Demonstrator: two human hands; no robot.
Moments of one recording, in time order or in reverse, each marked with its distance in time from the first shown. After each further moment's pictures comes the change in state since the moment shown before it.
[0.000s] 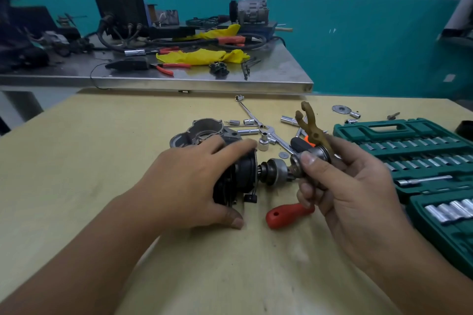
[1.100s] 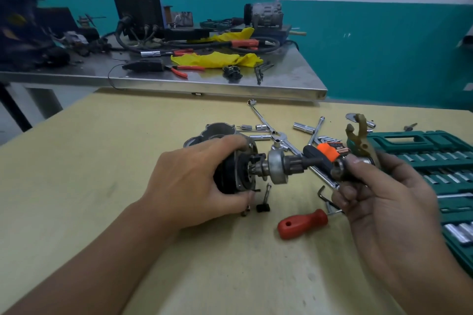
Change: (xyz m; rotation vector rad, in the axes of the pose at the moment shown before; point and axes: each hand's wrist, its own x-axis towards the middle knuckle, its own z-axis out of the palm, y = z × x) left_hand -0.004 -0.007 0.015 -0.226 0.540 -0.036; right_hand 0.009 -0.002 -0.011 0.172 0.292 -0.061
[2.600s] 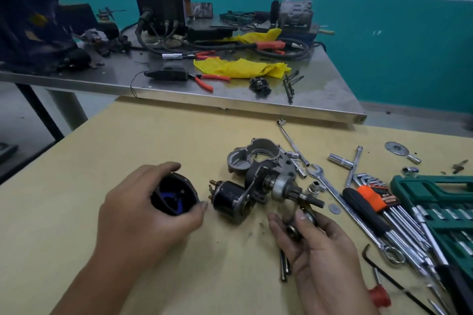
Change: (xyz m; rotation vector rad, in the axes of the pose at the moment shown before) left_hand -0.020 -0.086 -0.043 -0.098 0.196 -0.519; right_hand 0.004 0.076 0.095 0.105 0.173 0.483
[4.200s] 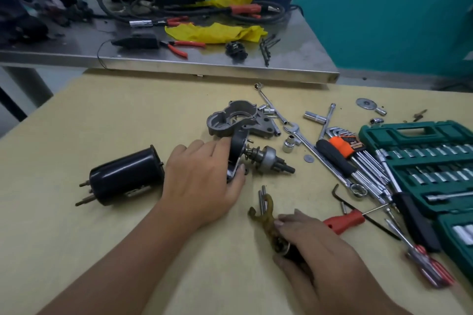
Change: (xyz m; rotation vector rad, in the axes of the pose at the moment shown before) left_hand -0.015 0.052 0.067 0.389 -0.268 0.411; right_hand -0.046 -0.004 -0.105 -1.476 -0.533 -1.149
